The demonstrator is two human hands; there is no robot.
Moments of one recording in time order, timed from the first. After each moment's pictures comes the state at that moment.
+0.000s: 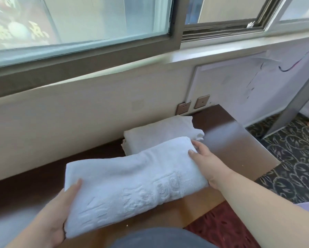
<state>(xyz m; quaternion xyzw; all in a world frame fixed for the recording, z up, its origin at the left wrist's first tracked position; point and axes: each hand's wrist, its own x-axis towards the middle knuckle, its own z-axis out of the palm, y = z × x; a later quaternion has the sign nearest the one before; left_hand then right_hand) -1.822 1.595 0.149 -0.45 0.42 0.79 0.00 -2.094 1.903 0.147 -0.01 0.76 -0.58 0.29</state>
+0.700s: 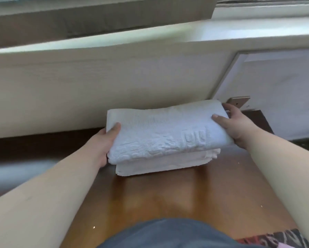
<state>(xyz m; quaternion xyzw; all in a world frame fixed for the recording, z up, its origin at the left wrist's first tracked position) -2.062 1.618 0.106 -0.54 0.42 0.72 -0.09 -2.373 1.881 0.114 -0.12 0.81 -0.47 0.31</state>
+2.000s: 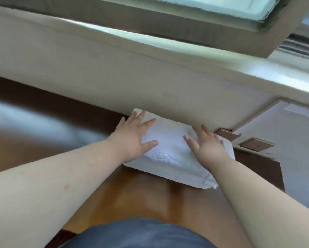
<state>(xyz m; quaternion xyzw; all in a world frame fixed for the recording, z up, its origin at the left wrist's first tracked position) -2.059 1.659 0.129 -0.37 0.91 0.19 0.08 -2.292 1.802 0.138 -0.46 0.86 -0.06 0.22</state>
